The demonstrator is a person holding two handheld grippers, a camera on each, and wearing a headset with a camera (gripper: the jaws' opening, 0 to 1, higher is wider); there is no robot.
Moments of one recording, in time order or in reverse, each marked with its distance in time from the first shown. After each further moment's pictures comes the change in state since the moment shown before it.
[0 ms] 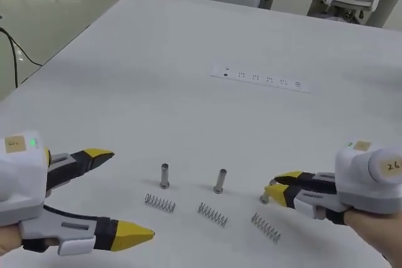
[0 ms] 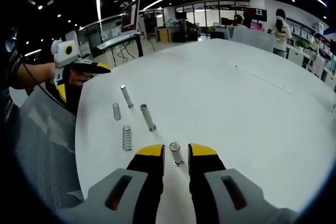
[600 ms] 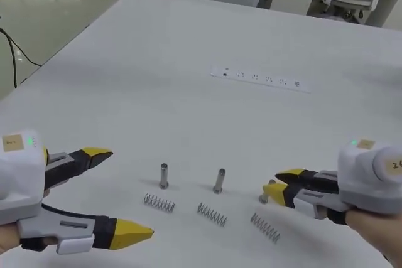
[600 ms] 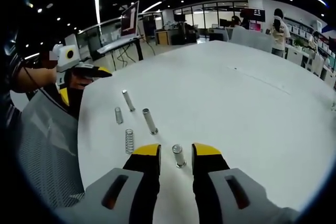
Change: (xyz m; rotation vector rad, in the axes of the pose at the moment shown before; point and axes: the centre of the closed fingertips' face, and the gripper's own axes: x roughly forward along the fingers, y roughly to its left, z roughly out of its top) left arm -0.001 0.002 0.002 0.000 -0.002 0.002; right arm -0.006 0.003 0.005 0.016 -0.022 -0.002
